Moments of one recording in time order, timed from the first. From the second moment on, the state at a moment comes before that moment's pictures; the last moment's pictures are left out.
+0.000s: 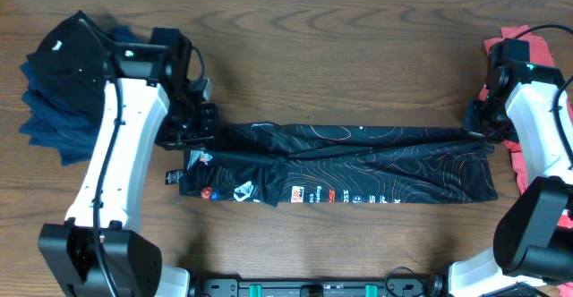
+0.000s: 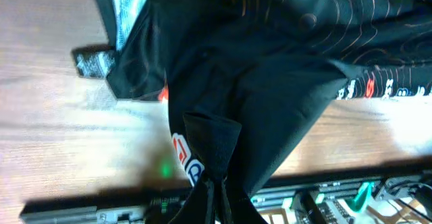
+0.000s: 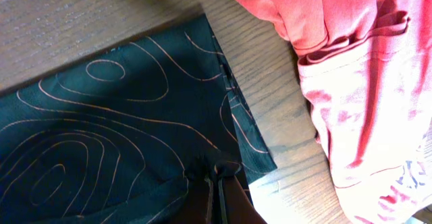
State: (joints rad) left arm -0.10 1.64 1.53 -1.53 0.18 -0.12; right arm -0.19 1.73 1.34 -1.11 0.26 0.21
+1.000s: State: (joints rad) left arm -0.10 1.64 1.50 -1.35 0.19 -0.13; right arm -0.19 1.73 1.34 -1.14 0.29 0.21
